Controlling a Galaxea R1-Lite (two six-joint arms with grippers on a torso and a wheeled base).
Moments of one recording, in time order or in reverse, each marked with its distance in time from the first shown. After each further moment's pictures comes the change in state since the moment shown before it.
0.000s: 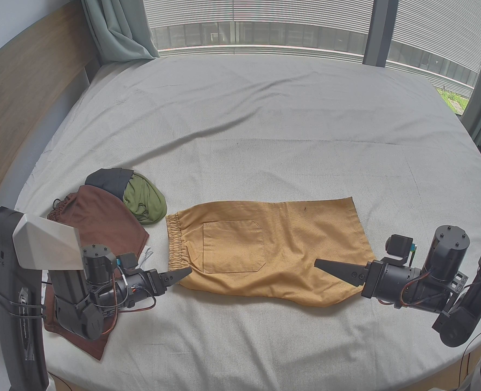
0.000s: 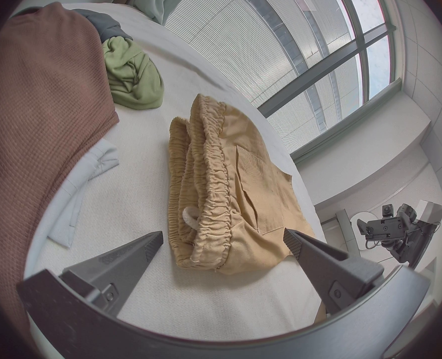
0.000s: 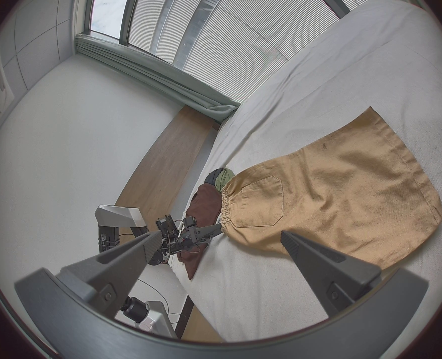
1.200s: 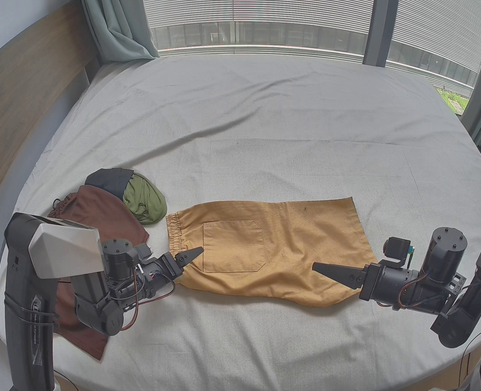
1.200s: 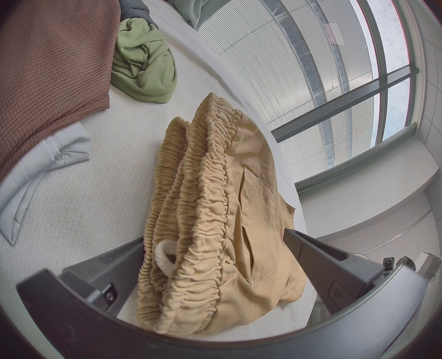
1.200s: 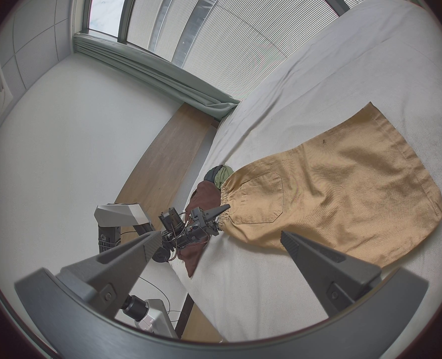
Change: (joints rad) left arm -0.096 0.052 -0.151 0.002 0.183 -0.284; right arm 0.006 0.013 0.002 0.000 0.000 -0.002
